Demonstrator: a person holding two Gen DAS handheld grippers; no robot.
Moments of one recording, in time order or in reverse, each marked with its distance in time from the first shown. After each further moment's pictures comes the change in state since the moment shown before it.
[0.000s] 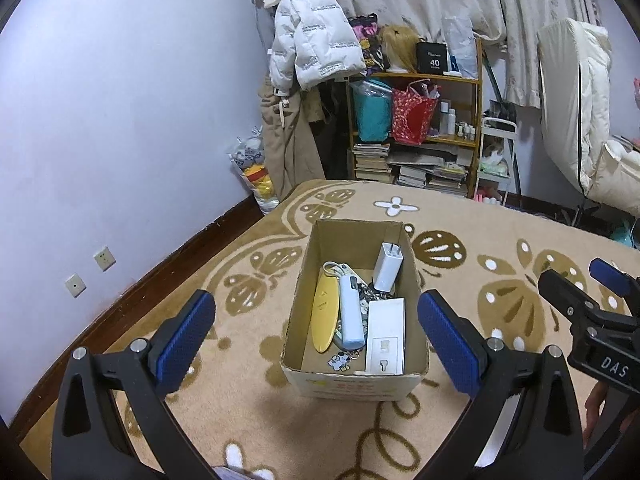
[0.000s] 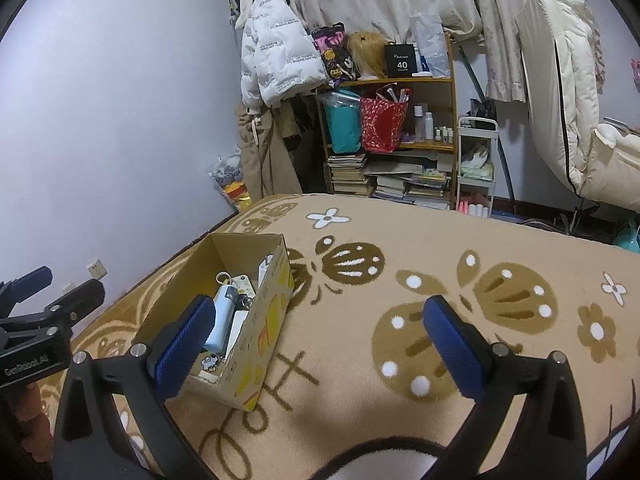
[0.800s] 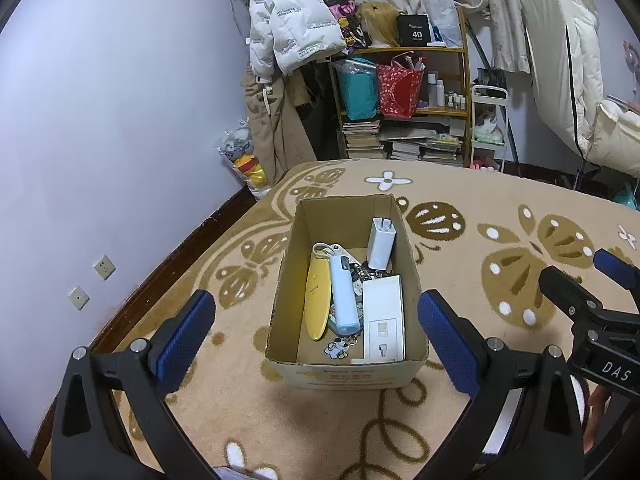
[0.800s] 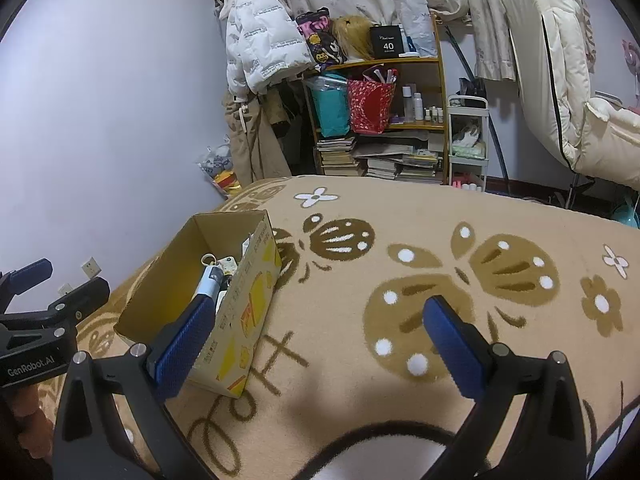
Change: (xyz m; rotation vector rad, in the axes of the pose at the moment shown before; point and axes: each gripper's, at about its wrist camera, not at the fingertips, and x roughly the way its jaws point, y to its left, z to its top) left arm 0.023 -0.025 -0.012 0.095 0.058 0.005; right arm 0.013 -0.013 -0.023 0.040 0.048 -0.025
